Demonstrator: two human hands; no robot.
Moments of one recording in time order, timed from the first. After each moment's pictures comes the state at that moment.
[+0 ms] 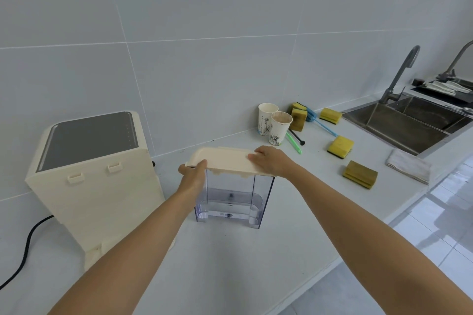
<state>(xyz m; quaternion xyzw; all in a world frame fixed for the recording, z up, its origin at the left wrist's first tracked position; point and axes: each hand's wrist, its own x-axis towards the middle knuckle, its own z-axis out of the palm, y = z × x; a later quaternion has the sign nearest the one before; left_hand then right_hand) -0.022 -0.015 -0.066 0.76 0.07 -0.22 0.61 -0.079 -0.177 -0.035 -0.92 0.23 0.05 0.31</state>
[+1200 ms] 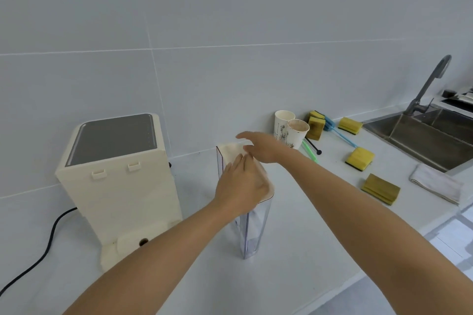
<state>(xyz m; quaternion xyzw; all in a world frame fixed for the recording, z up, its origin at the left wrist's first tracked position) -0.064 -0.041 -0.048 0.92 -0.34 0.01 0.19 -0.034 -0.161 -0.010 -0.97 0.07 0.06 0.24</state>
